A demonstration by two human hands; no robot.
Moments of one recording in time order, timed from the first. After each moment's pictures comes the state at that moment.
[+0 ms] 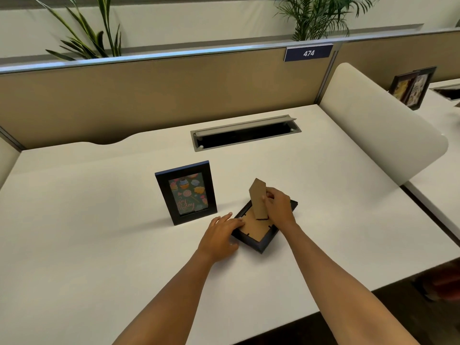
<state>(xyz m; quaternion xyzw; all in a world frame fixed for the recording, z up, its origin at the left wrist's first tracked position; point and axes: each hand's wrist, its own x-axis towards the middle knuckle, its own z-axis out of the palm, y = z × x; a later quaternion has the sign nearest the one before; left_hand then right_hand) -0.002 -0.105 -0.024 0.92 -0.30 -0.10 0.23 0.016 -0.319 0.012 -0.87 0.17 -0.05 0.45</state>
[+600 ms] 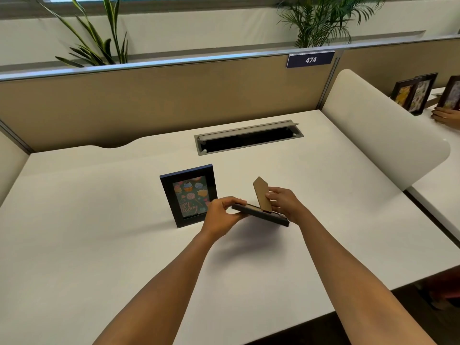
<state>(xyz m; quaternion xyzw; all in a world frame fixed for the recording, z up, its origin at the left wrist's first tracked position) 0.028 -0.119 0.026 0.78 -0.14 -0.06 0.60 0.036 -0.342 0.039 -0.69 0.23 0.14 0.67</state>
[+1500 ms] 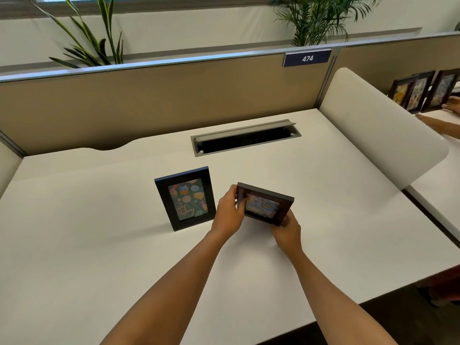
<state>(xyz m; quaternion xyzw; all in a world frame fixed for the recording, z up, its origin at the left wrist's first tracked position) 0.041 -0.154 0.027 0.81 -0.14 -0.02 0.57 -0.033 -0.328 -0.026 -0.77 0.22 -0.11 0.58</state>
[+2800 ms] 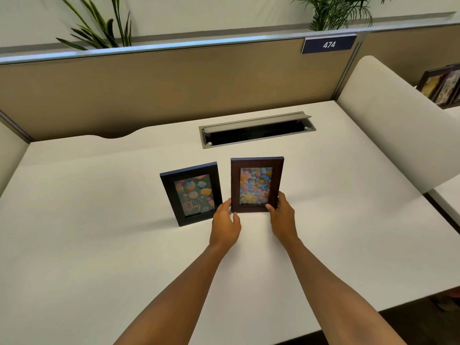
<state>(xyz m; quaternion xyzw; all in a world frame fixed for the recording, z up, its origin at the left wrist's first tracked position) 0.025 -0.136 -0.021 0.86 0.05 -0.07 0.50 0.023 -0.308 -0.035 -0.83 0.17 -0.07 0.53</state>
